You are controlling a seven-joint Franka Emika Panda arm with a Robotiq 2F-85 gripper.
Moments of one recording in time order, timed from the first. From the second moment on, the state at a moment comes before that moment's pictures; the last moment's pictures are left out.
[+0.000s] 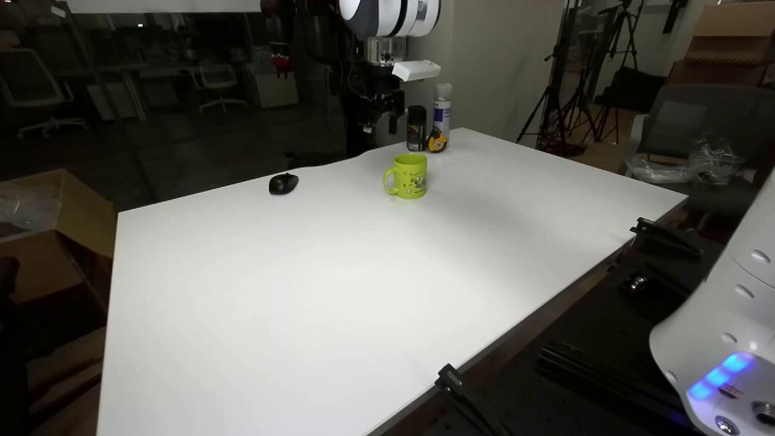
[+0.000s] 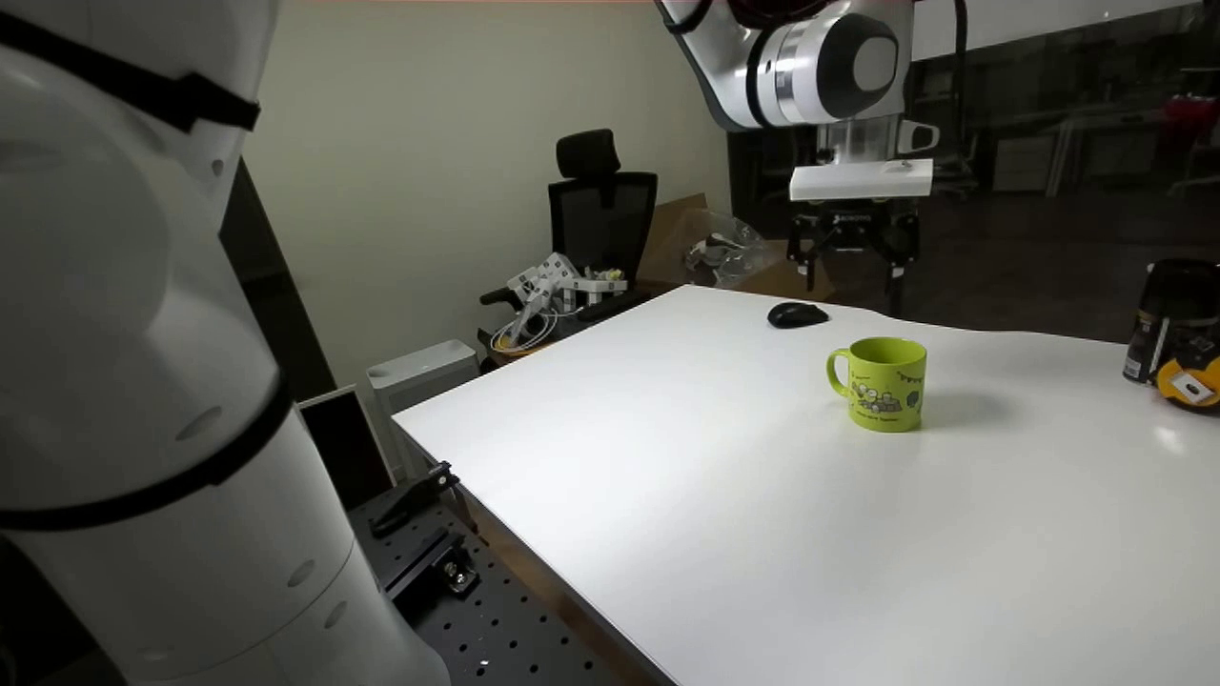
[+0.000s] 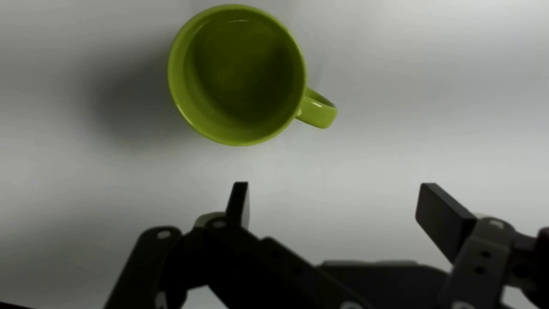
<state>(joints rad) -0.09 0.57 0.04 -1.73 0.06 2.36 -0.43</state>
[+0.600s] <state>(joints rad) -0.09 0.55 0.04 -1.87 0.09 2.46 -0.33</state>
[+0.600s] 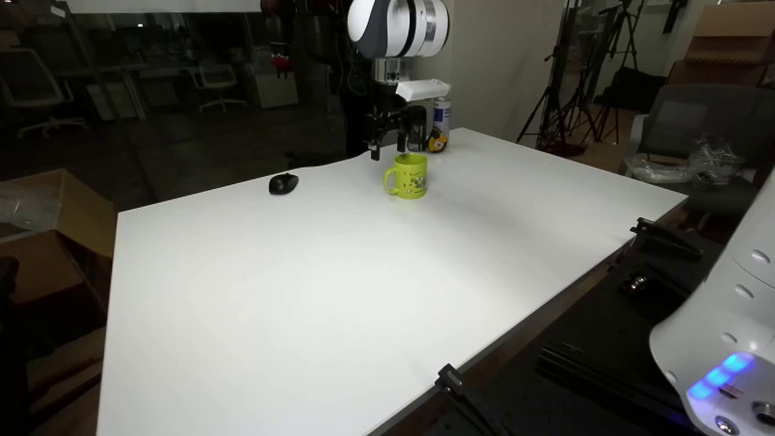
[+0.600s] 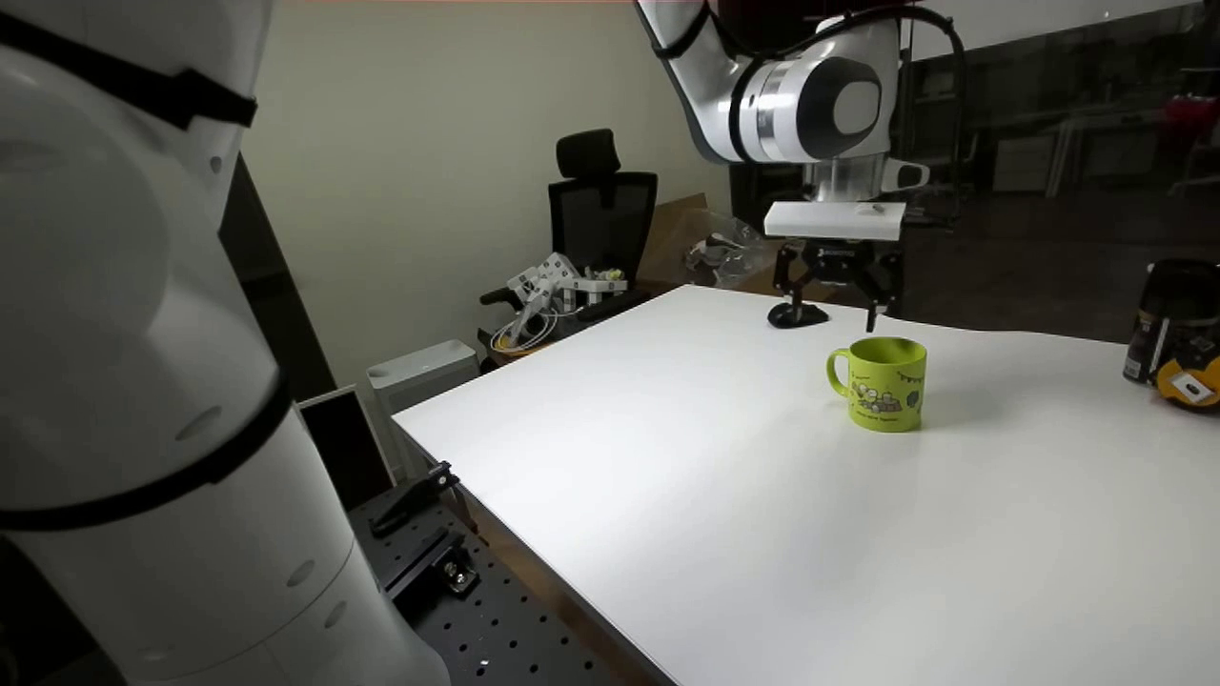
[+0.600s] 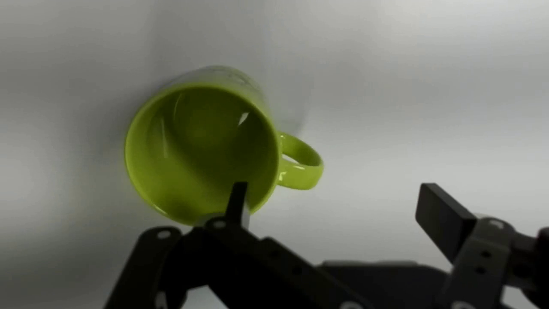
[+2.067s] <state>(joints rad) -0.25 0.44 0.12 -2.13 0.14 2.70 -0.48</state>
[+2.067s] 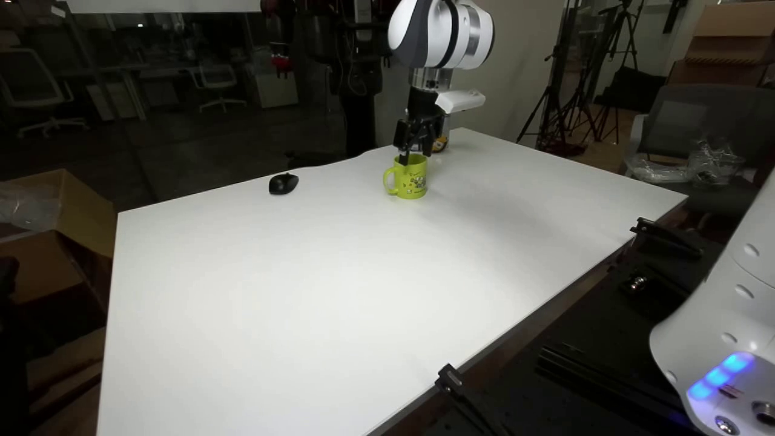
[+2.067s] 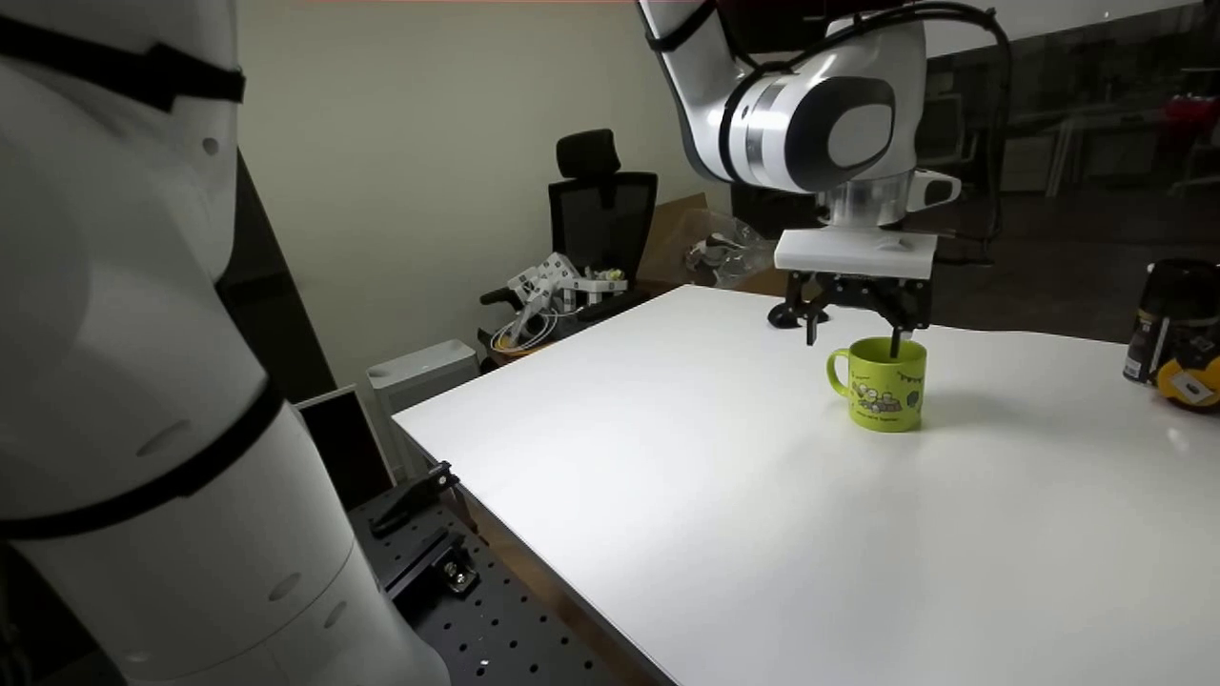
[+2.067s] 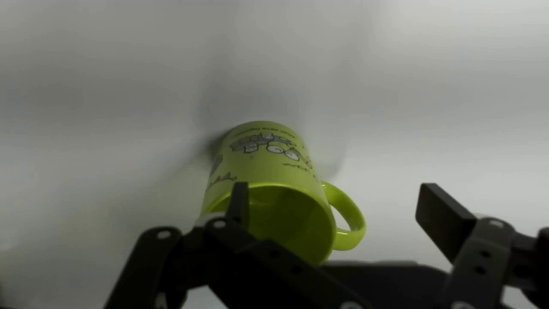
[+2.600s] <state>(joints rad) -0.26 0.46 0.11 -2.05 0.09 2.59 -0.65</state>
